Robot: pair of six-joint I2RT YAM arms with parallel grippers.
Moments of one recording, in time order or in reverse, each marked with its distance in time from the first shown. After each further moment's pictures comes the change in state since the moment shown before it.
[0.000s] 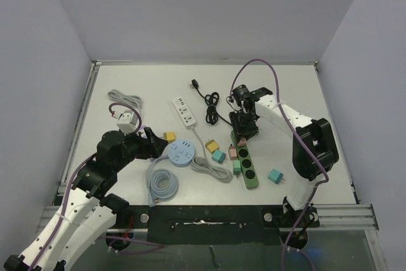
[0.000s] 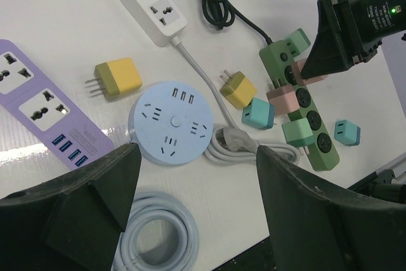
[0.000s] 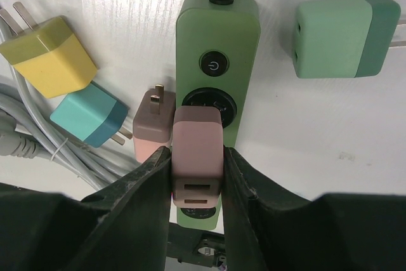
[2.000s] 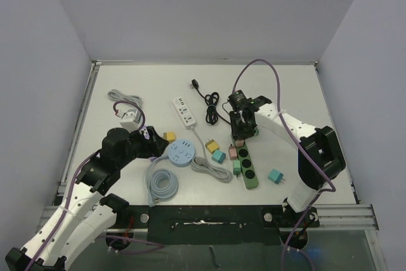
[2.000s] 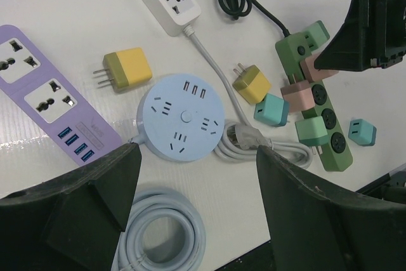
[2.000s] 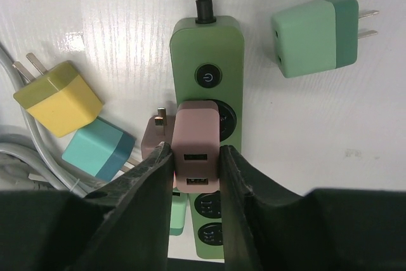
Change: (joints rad) left arm 0.000 0.059 0.000 -0.001 -0.019 0.000; right arm 0.074 -0.100 -0.114 0.151 0.173 0.201
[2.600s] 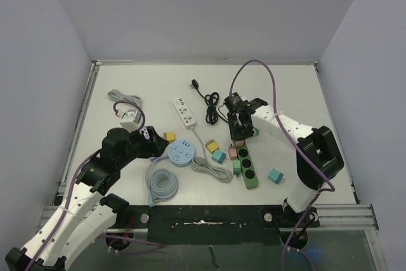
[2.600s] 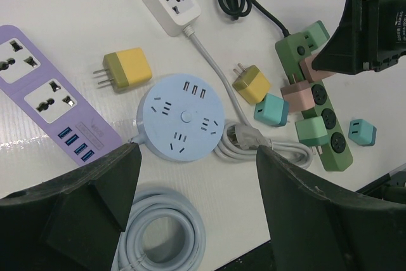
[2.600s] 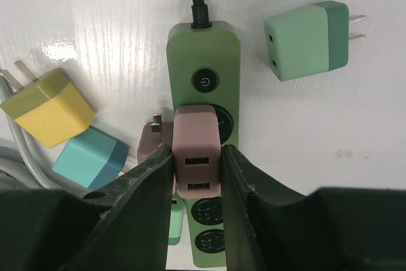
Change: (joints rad) left arm 0.000 0.000 0.000 0.000 0.000 0.000; right arm 0.033 0.031 -0.023 0.023 0.067 0.000
